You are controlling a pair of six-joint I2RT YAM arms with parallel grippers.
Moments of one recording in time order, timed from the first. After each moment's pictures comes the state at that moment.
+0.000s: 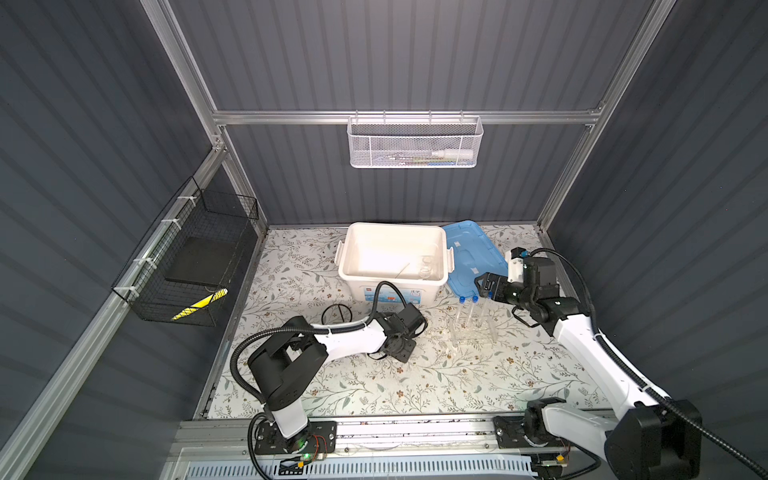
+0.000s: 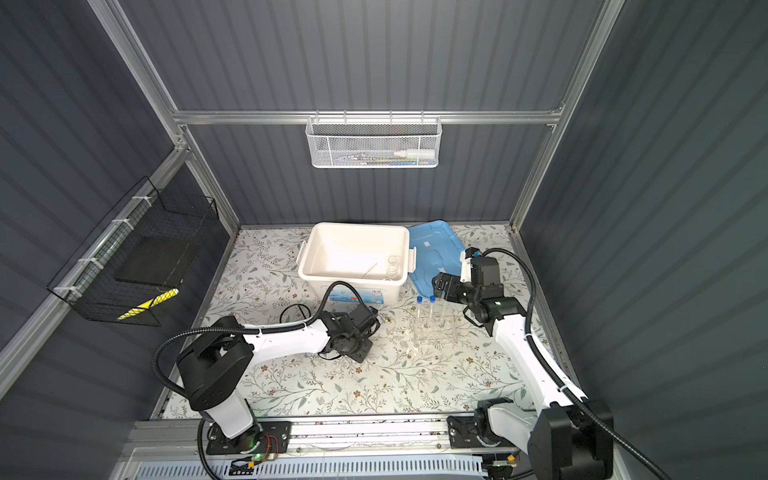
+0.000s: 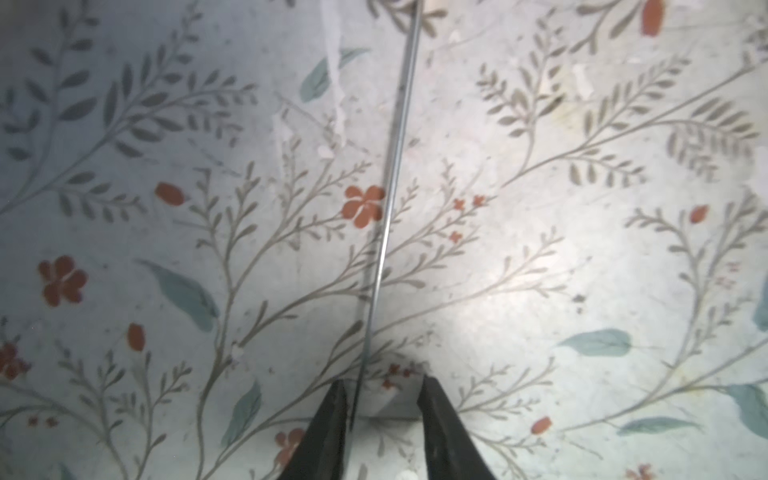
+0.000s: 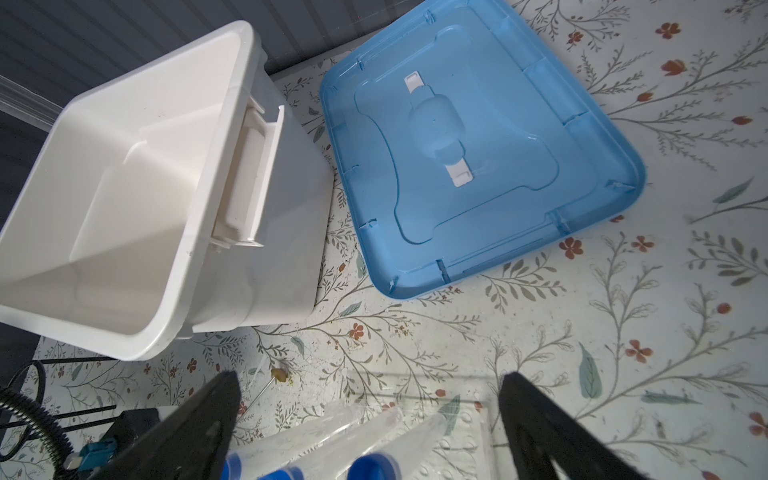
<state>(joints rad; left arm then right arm) -0.97 1.74 1.01 -0.50 -0.05 -0.32 0.14 1.14 0.84 -0.39 -0.19 0.35</state>
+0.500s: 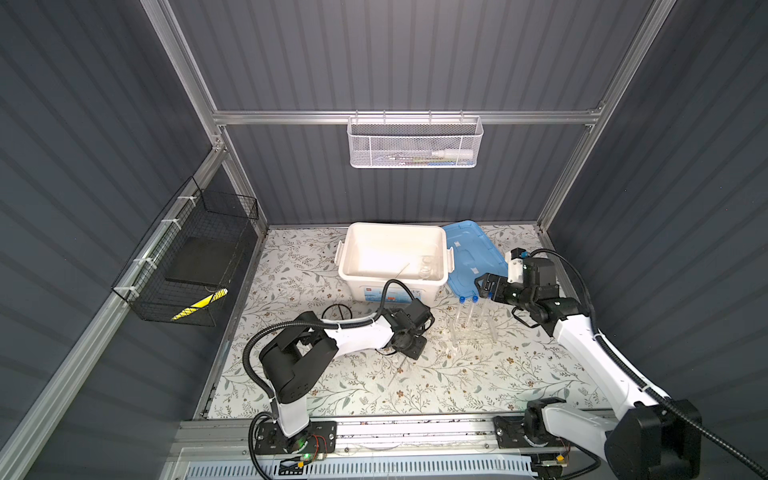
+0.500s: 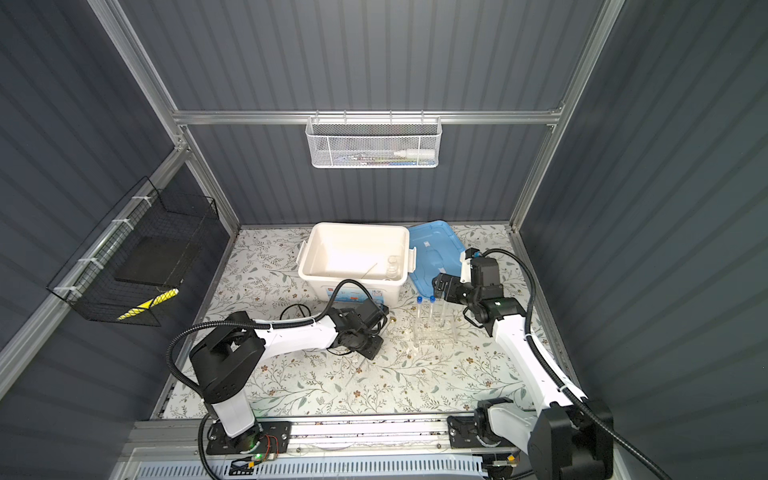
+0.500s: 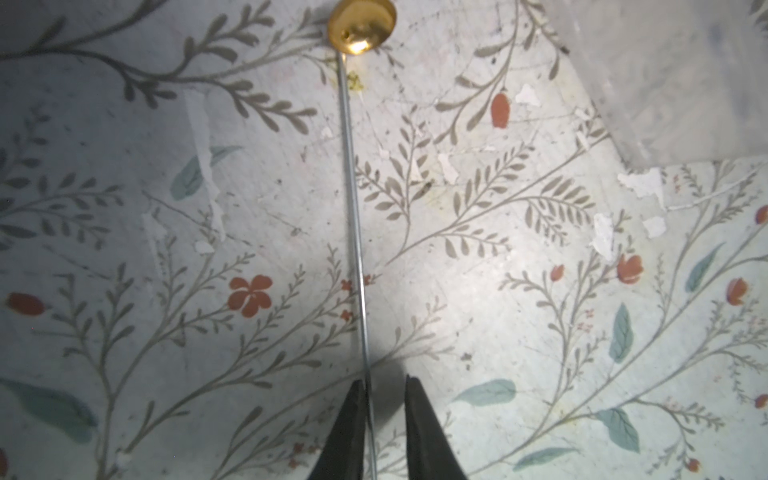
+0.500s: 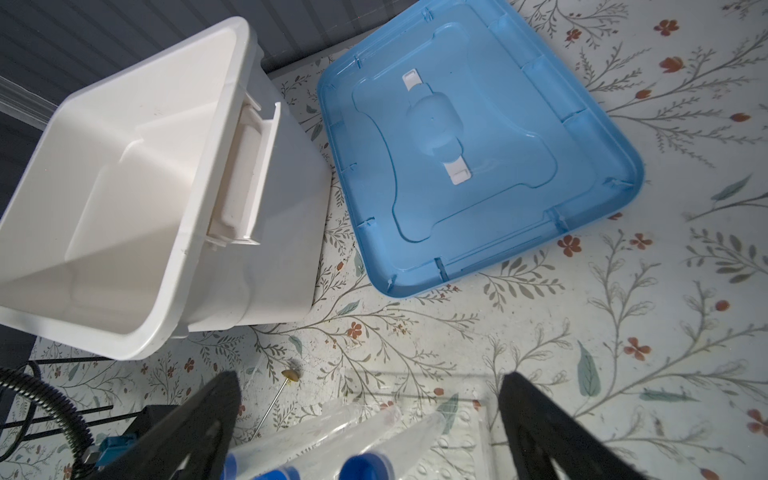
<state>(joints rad) -0.97 1.80 1.07 -0.46 0.04 -0.32 0.14 1.13 0.84 -0.39 -0.19 0.34</state>
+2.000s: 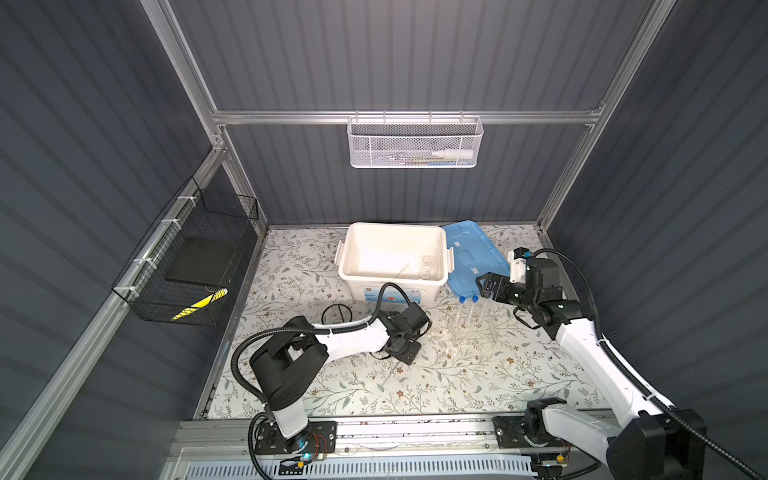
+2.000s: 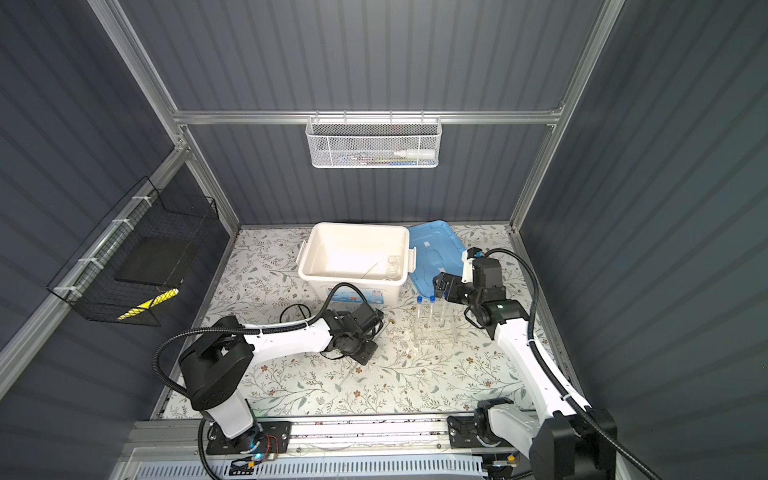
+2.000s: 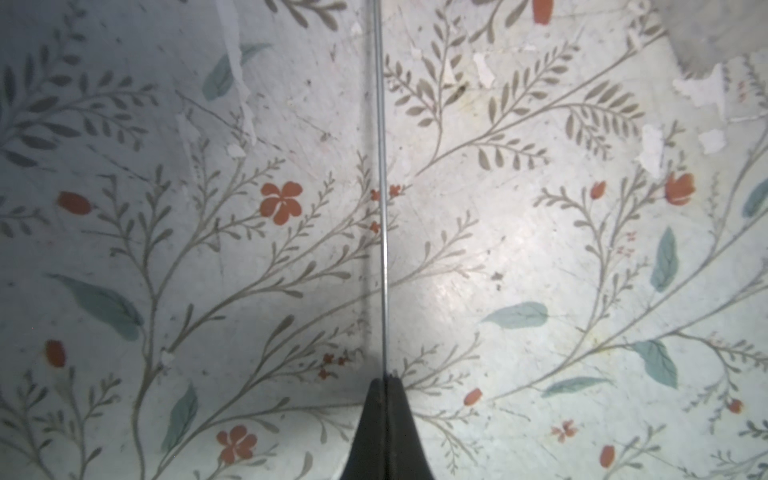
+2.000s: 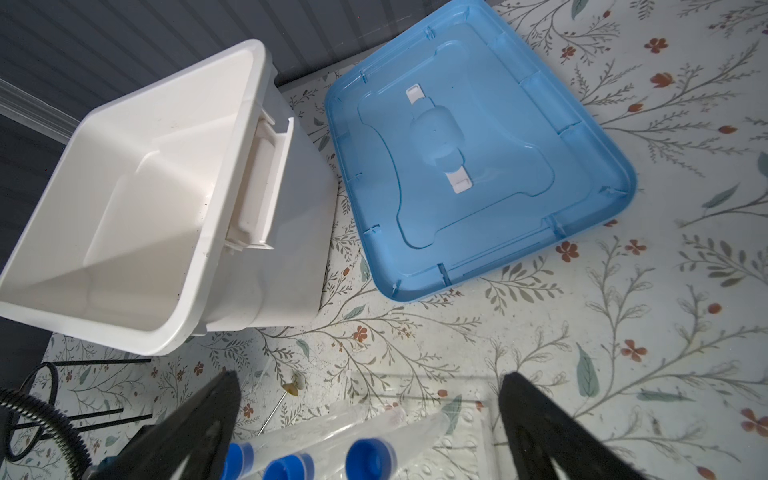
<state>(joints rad) -0.98 1.71 1.03 -0.57 0.01 -0.30 0.14 1.10 0.84 -0.39 -0.19 0.36</state>
